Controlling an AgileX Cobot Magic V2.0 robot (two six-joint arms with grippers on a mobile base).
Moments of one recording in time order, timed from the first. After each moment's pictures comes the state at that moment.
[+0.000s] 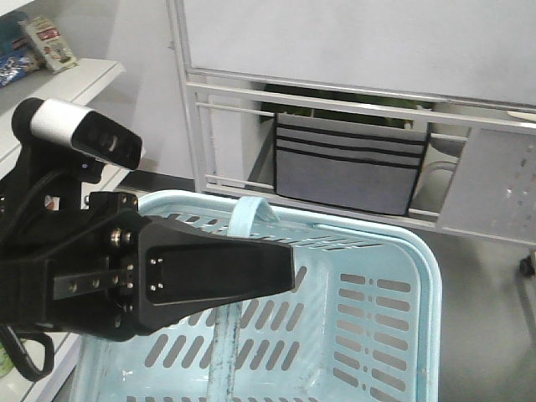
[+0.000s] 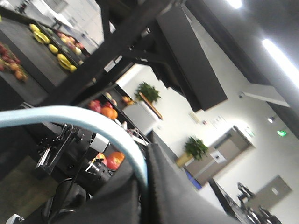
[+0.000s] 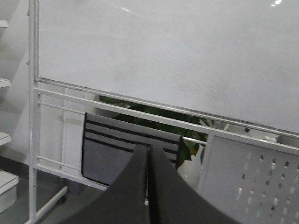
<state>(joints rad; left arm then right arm) -0.49 1.19 -0.79 1.24 -1.18 -2.08 0.02 -0.01 0.03 0.08 0.00 -0.22</state>
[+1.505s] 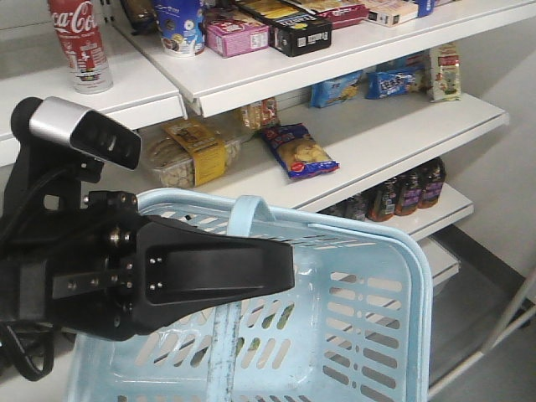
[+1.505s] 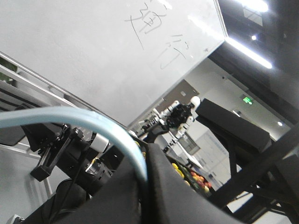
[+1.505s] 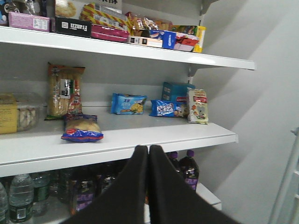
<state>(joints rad) -0.49 1.19 -0.79 1.24 -1.18 -2.08 0.02 -0.01 0.03 0.08 0.00 -0.22</state>
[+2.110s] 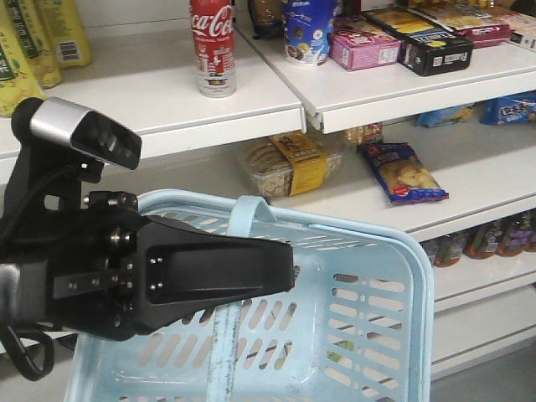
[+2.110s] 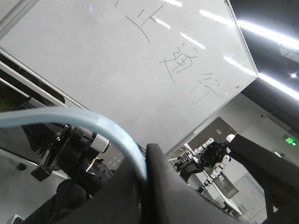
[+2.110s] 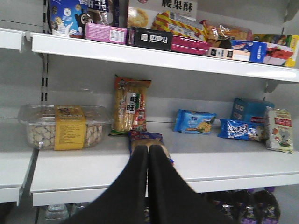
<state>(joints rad) -0.49 1.19 -0.79 1.24 -1.18 -2.08 0.02 -0.01 0.03 0.08 0.00 -0.22</state>
